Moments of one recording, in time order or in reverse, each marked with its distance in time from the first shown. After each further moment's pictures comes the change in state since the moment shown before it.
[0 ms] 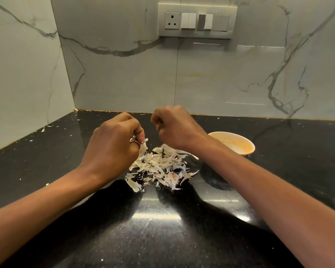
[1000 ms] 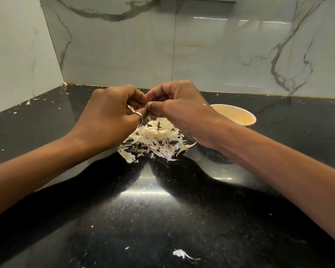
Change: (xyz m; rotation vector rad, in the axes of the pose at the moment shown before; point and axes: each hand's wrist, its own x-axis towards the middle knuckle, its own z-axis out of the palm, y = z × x) left_hand 0.001 0.006 0.003 -0.211 -0.099 -0.071; right_hand -0.034 0.007 0.009 0.684 0.046 0.133
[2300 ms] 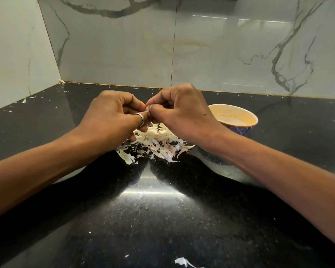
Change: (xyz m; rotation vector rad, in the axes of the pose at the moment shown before) left_hand -0.005 0.004 0.005 -0.412 -0.122 -0.317; right_hand -0.009 0.003 0.002 -0.231 0.092 -0.157
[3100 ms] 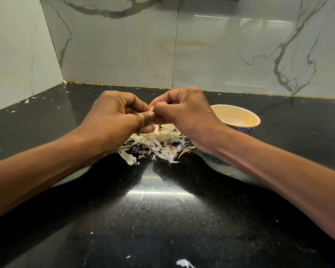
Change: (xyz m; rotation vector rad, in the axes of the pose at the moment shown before) left_hand -0.003 0.008 0.004 -0.202 0.001 -0.072; right_hand -0.001 0.001 0.002 0.346 -0.024 0.224
